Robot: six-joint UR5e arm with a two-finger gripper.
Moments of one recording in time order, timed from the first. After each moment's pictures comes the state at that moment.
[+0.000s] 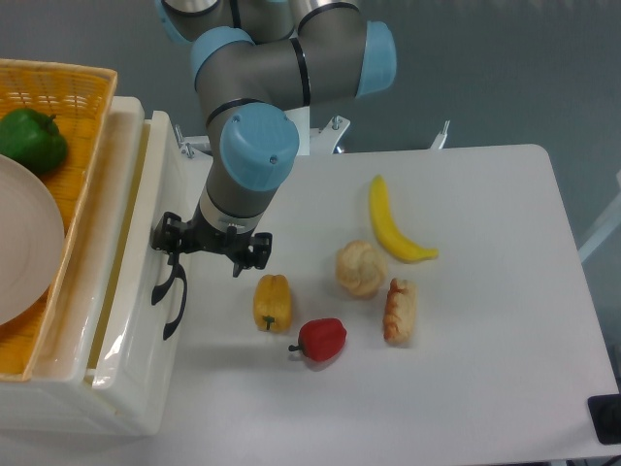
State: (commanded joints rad) arm 2.29 -1.85 -1.52 -1.41 1.23 0.34
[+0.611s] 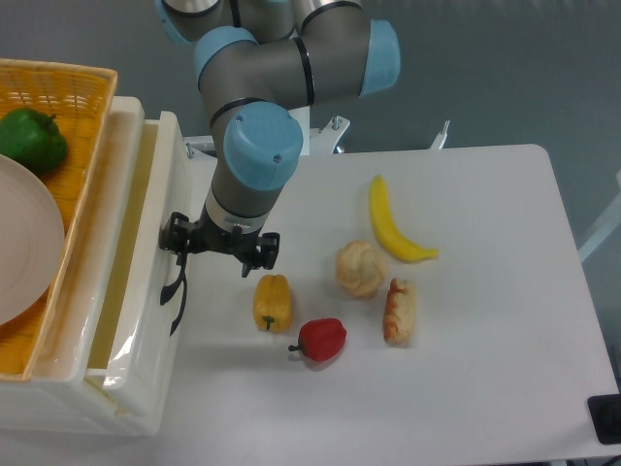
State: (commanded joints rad) arm 2.29 -1.86 -1.52 -1.41 1.28 0.35
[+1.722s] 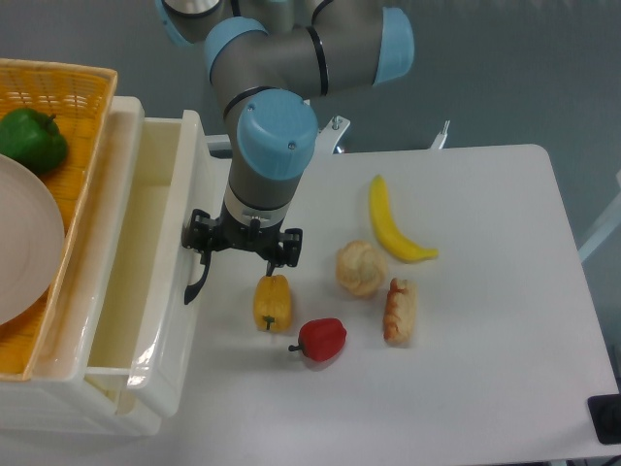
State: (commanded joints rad) arm 2.33 -1.85 -1.50 -1.41 1.34 0.41
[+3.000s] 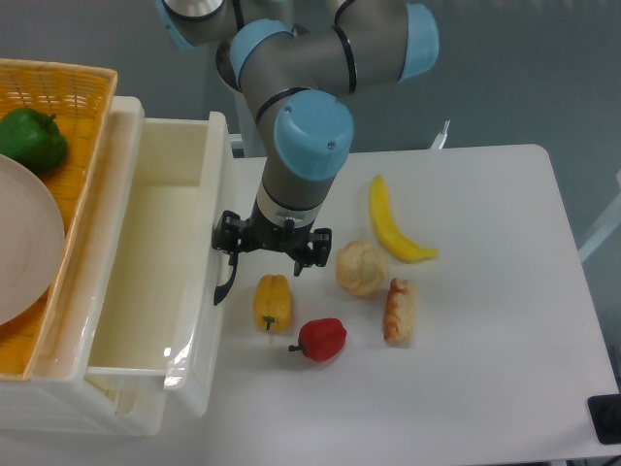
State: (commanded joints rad) arm 2.39 -1.86 -1.49 -1.41 1.34 0.44
